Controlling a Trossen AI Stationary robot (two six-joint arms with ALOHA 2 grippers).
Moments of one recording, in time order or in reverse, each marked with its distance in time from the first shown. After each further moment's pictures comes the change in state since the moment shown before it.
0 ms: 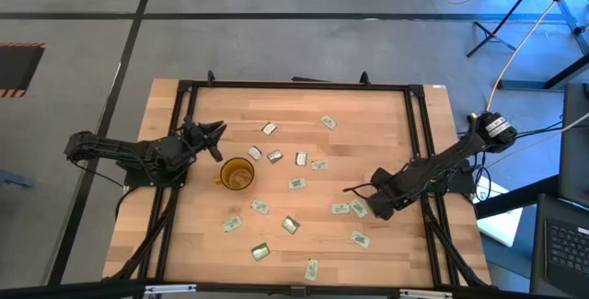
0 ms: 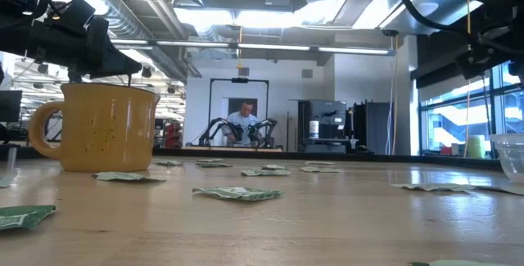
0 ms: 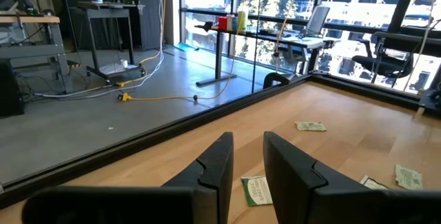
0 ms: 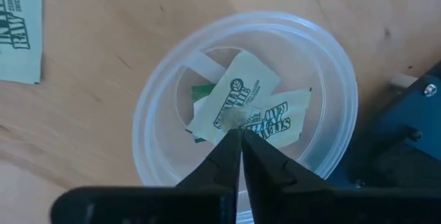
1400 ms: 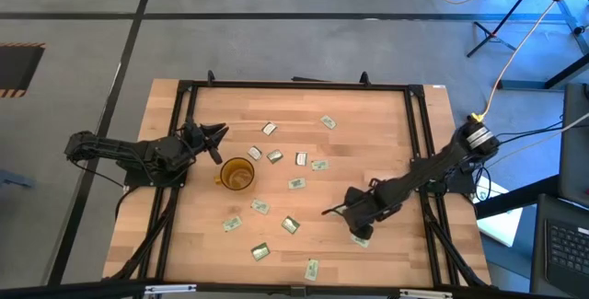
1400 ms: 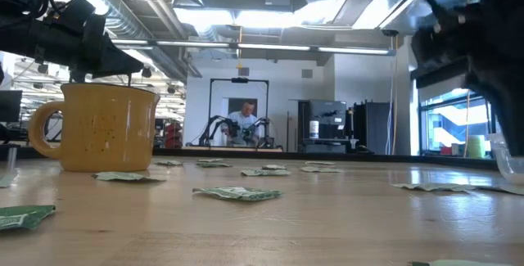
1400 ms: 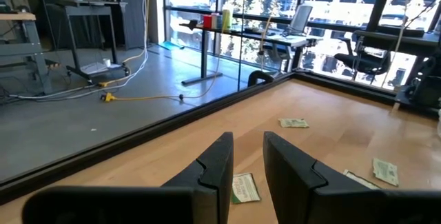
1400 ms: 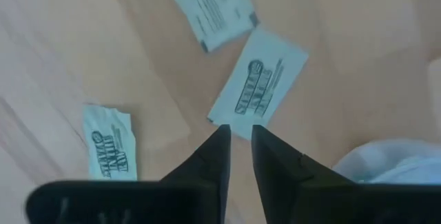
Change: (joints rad) left arm 0.000 0.000 0.000 0.004 0.063 -0.001; right arm -0.004 0.218 0.178 0.317 -0.036 -0.243
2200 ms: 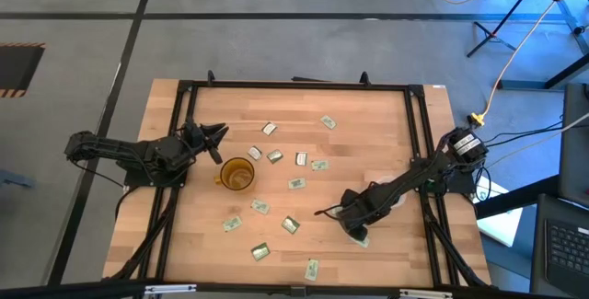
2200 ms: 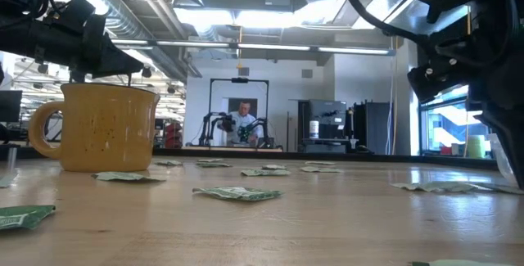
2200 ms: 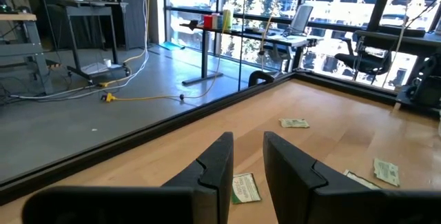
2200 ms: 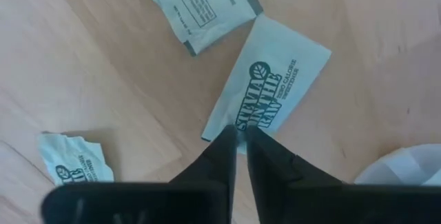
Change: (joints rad) left arm 0.000 0.000 0.000 -0.001 -0.002 0.001; right arm -0.026 0.133 0.003 0.024 -0.025 0.031
